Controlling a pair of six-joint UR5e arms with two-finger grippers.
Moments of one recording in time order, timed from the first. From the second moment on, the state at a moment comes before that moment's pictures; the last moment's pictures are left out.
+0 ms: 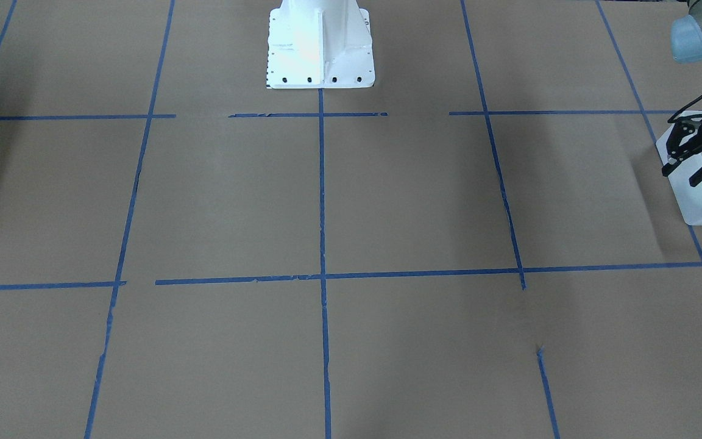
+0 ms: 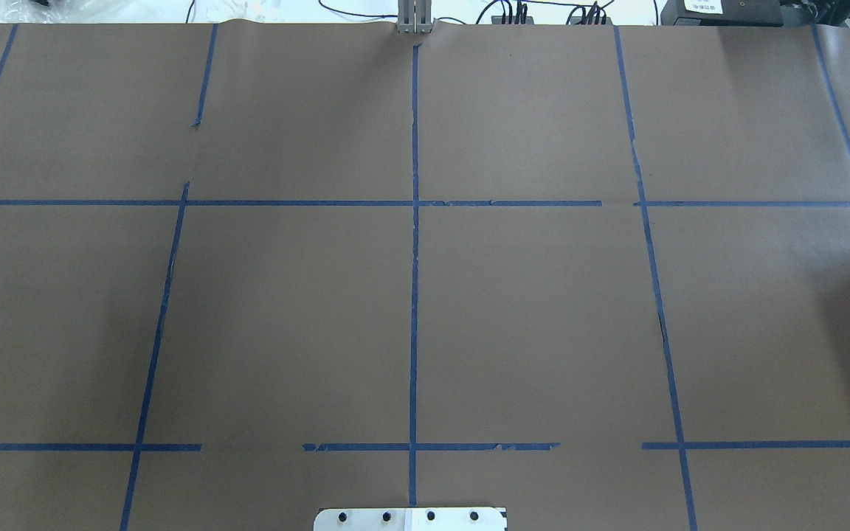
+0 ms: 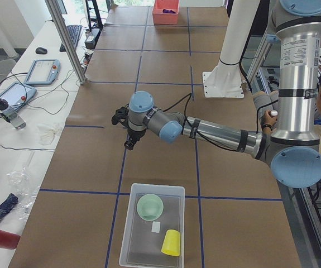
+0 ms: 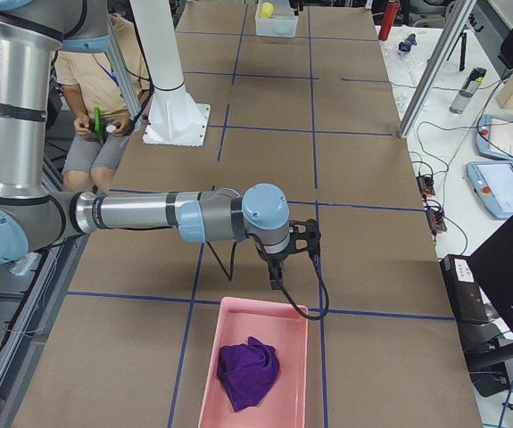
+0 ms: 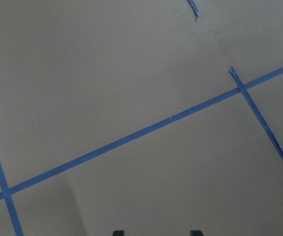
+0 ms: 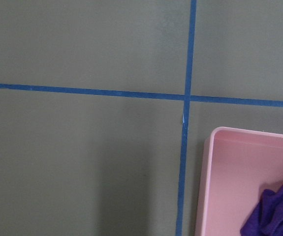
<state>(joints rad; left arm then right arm) -1.35 -1.56 -1.83 -1.84 -2.30 -0.04 1.58 -1.73 1.85 -1.53 2.45 0.05</state>
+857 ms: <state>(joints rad) -1.47 -1.55 -1.74 -1.66 -2.32 0.20 1.43 -1.71 1.95 -1.53 2.45 0.23</state>
